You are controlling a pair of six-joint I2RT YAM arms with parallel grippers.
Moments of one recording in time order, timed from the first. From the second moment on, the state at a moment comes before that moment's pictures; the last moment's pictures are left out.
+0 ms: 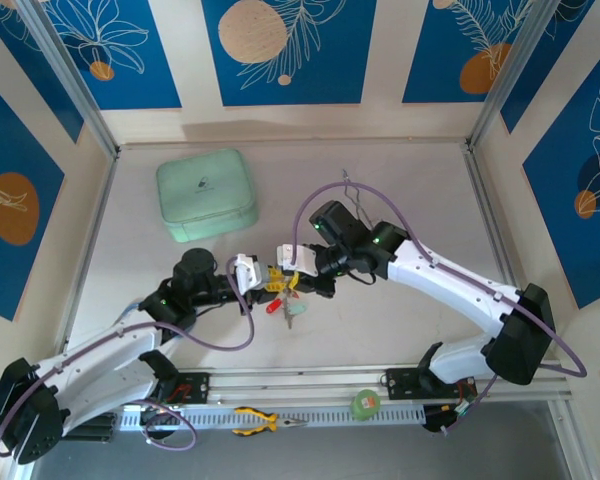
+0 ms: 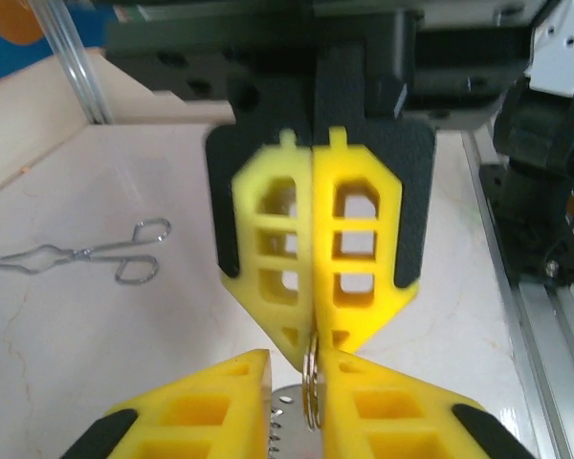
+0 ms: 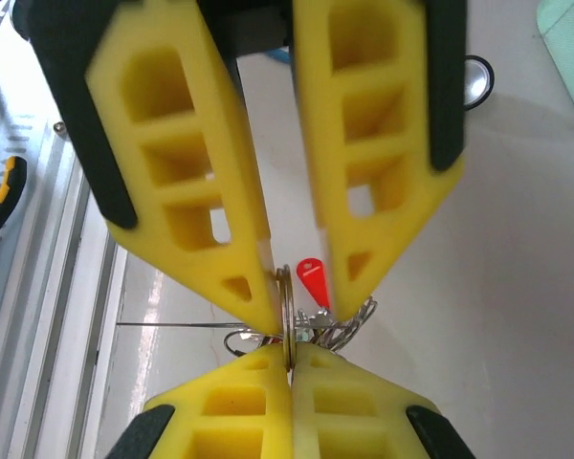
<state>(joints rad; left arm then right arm) -0.72 0.90 0.47 0.15 0.58 0.28 0.86 1.37 1.20 -0.80 -0.46 -0.65</state>
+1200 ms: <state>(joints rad) -0.72 0.87 0.33 0.55 0.60 0.04 0.81 1.25 0.97 -0.50 -0.61 -0.40</state>
